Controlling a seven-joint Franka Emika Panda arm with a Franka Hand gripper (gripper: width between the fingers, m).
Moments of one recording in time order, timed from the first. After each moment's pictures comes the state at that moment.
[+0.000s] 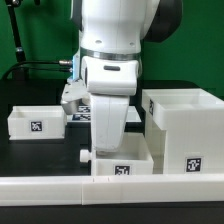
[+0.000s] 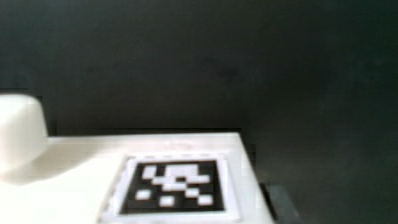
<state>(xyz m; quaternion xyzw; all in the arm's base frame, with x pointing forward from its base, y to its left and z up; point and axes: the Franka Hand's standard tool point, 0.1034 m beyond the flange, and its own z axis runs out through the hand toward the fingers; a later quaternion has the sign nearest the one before) 0.542 -0.019 0.017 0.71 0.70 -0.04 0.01</state>
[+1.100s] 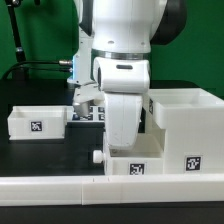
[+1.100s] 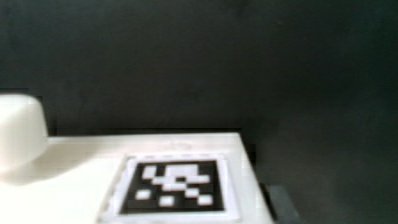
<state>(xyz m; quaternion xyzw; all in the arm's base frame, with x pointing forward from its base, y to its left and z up) 0.542 -0.003 0.013 0.71 0.70 -0.01 0.02</state>
